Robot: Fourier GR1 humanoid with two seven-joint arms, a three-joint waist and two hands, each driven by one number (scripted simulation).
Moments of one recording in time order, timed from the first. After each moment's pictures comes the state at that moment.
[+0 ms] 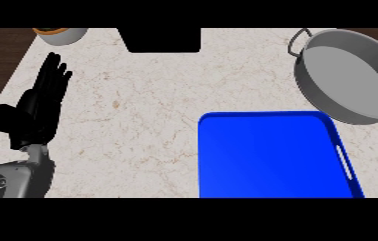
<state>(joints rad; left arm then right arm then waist) -0.19 0.27 0.06 -1.63 0.13 0.19 0.22 -0.01 -1.11 -0.03 -1.33 -0.34 0.14 -0.70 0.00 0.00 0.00</state>
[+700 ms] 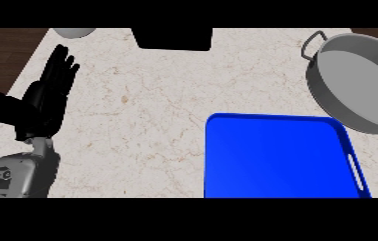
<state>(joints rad) -0.25 0.25 0.05 -1.62 0.14 0.16 0.23 -0.41 -0.94 0.04 -0.85 0.00 -0.09 -0.74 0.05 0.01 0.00</state>
